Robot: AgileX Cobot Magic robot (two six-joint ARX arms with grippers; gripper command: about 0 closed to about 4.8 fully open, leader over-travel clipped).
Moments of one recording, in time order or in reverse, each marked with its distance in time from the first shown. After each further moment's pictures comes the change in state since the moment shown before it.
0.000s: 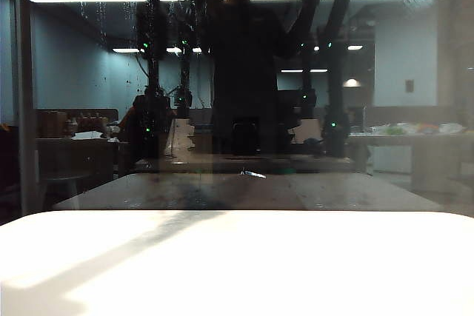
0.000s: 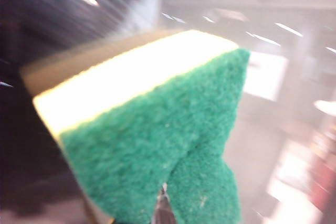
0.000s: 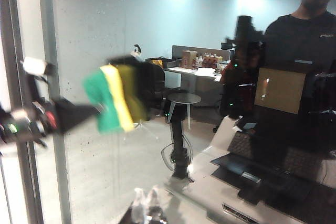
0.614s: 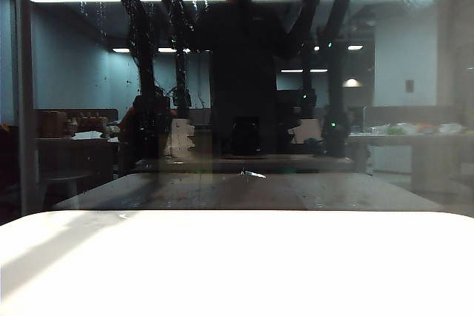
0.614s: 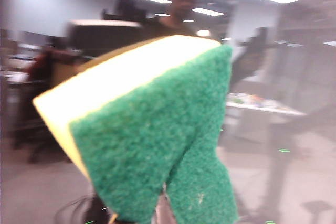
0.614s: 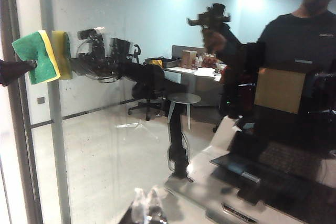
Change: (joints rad) left arm 0.415 -0.161 0.000 -0.118 -0.019 0.010; right arm 0.000 0.000 0.000 0.000 0.000 0.000
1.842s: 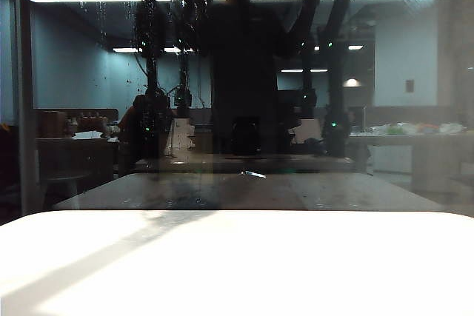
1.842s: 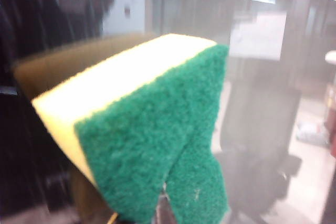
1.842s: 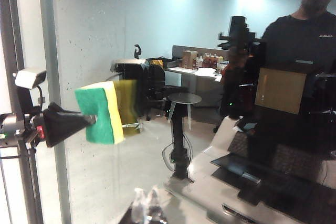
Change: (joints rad) left arm -0.367 0.072 -0.132 0.103 0.108 0.178; right arm 0.000 0.000 0.000 0.001 0.000 0.000
